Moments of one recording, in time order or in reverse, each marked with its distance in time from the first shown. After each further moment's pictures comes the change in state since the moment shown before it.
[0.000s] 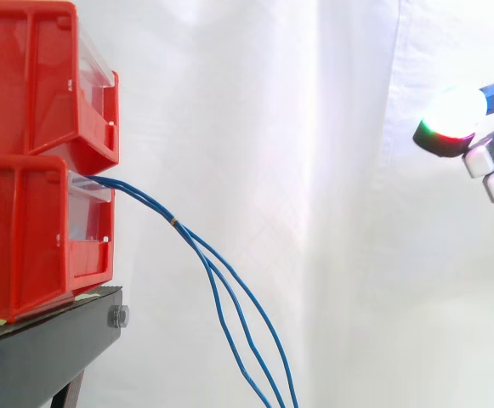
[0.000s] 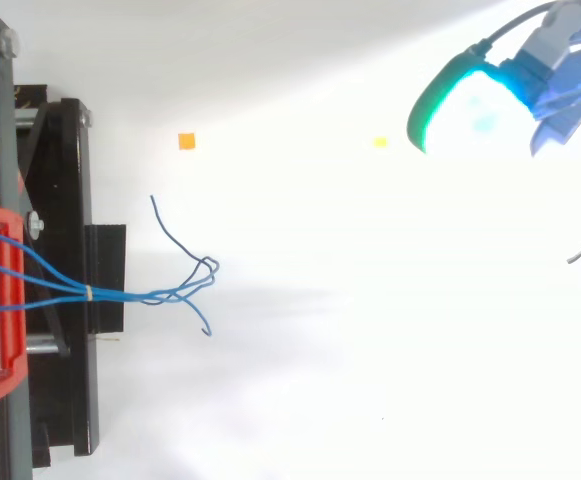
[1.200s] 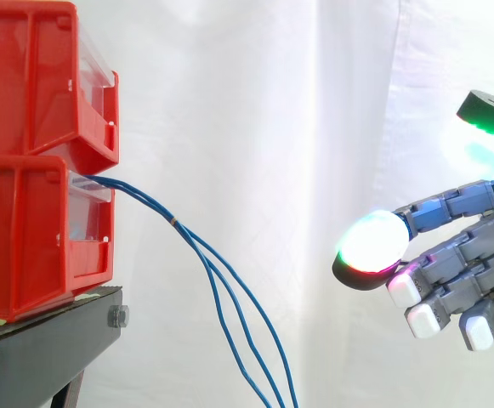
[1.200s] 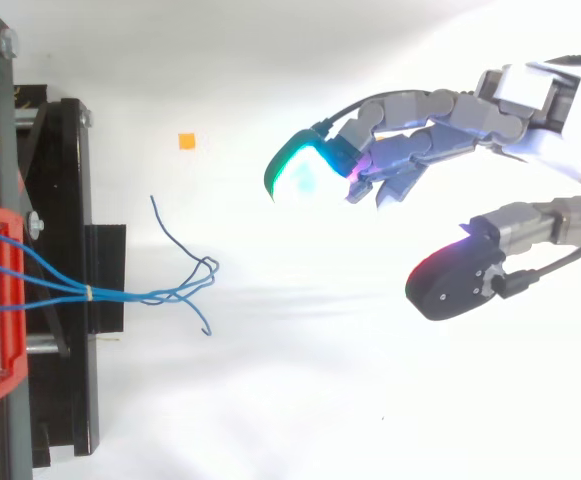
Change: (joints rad) arm 0.072 -0.215 0.014 0.219 0.139 0.020
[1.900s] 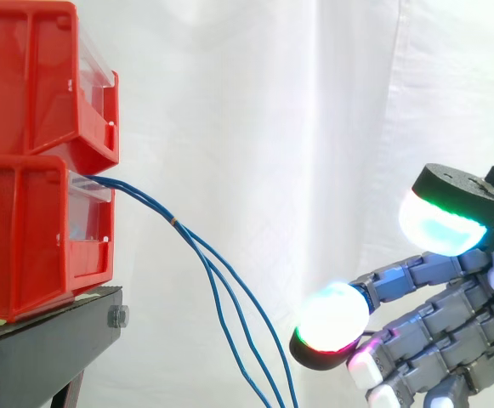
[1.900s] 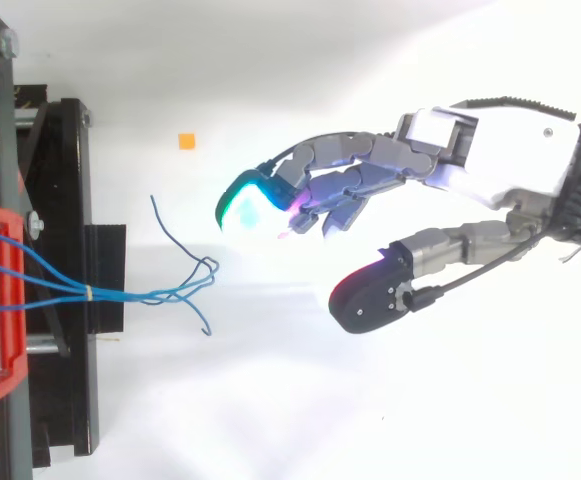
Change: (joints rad) arm 0.002 -0.124 0.063 0.040 -0.026 0.067
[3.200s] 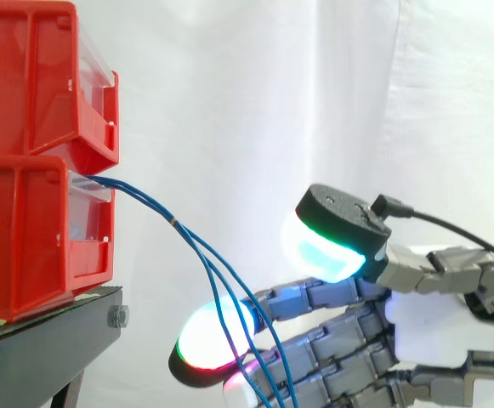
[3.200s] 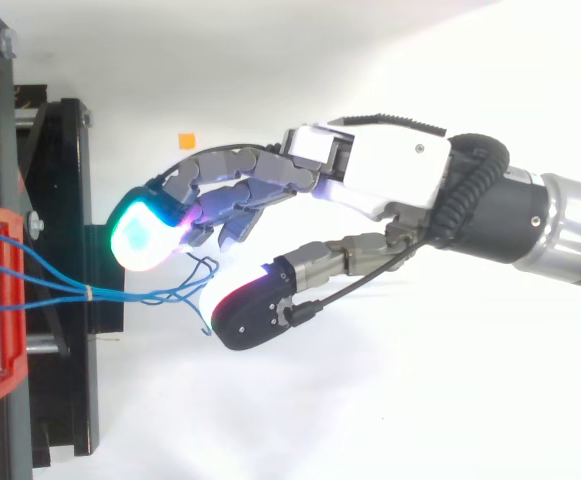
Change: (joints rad) arm -0.017 -0.192 0.189 0.111 -0.052 -0.022
